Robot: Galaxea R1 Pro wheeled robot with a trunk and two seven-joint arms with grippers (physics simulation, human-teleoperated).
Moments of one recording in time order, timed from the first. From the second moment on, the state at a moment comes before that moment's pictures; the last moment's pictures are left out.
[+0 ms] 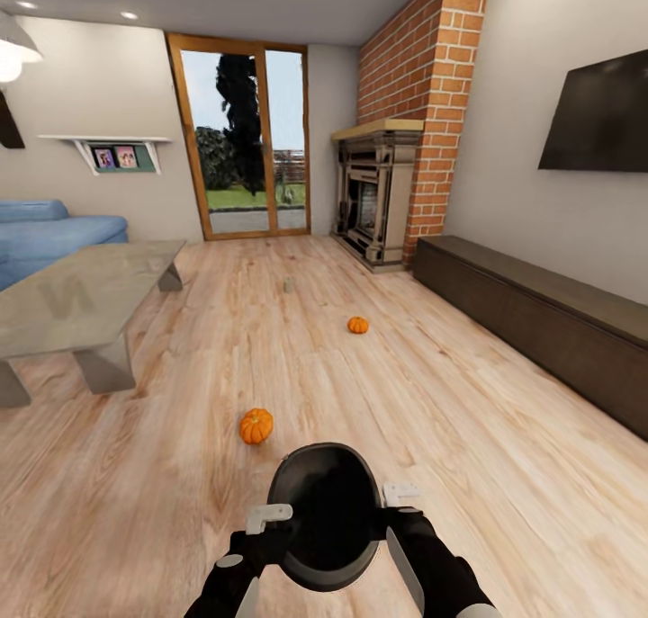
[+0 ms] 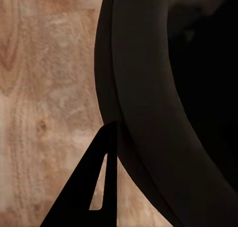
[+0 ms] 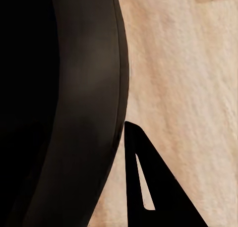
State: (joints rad) left arm -0.25 -0.17 -0.14 -0.91 0.09 0.33 0.19; right arm -0.46 0.17 0.08 -0.69 0.00 0.48 -0.15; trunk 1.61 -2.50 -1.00
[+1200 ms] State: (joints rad) left arm -0.25 -0.17 -0.14 -0.91 0.09 0.33 0.19; right arm -0.46 0.17 0.08 -0.69 0.00 0.48 -0.15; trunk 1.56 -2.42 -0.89
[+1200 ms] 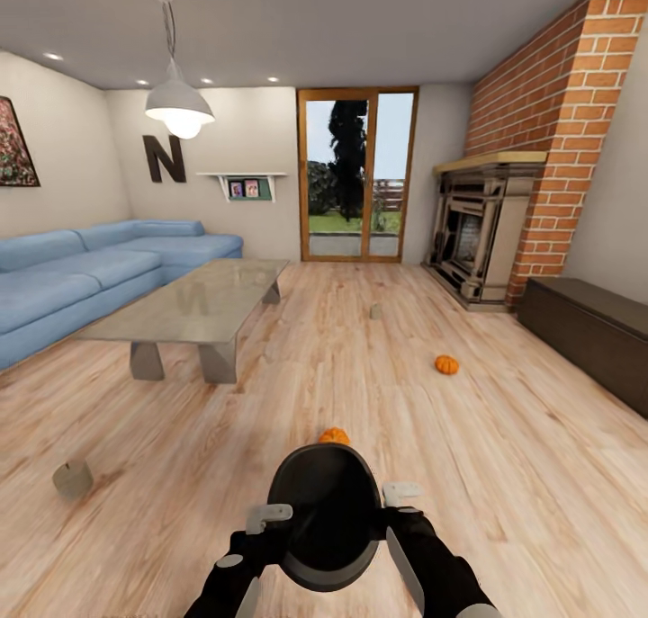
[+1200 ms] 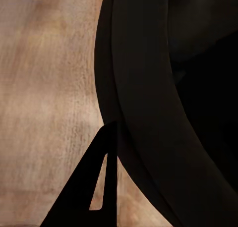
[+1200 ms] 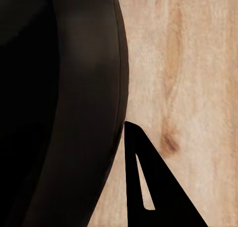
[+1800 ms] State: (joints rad) left arm -0.25 -0.17 -0.14 -0.91 0.09 0.33 0.19; right arm -0.46 0.17 0.08 -0.69 0.00 0.48 -0.15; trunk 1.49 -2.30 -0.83
